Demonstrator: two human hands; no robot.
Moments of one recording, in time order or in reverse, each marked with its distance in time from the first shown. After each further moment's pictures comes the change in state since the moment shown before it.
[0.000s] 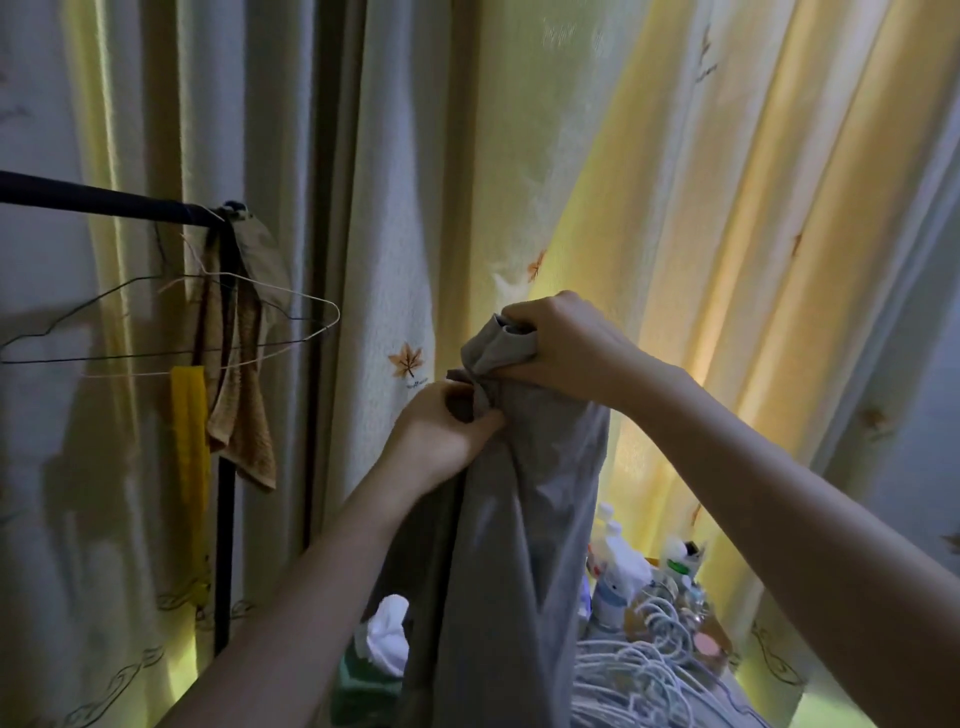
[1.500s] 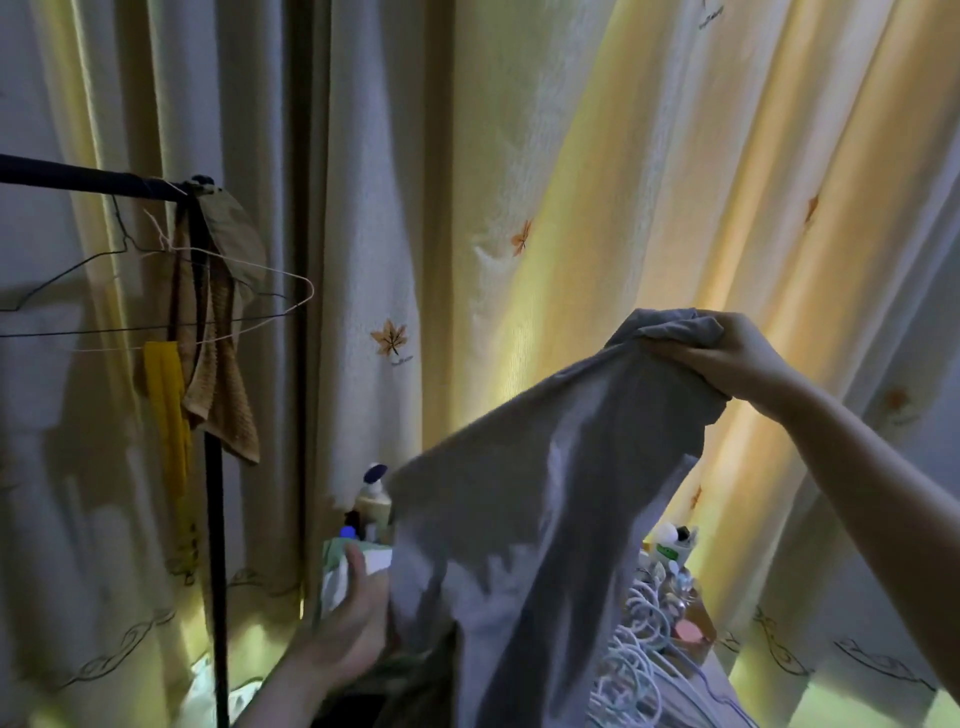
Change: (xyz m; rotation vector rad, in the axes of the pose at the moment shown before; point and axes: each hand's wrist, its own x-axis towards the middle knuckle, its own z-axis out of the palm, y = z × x) left_hand -0.120 -0.119 0.091 -1.117 -0.113 -0.757; right_hand -0.106 0.212 -0.004 0.628 0.165 0.312
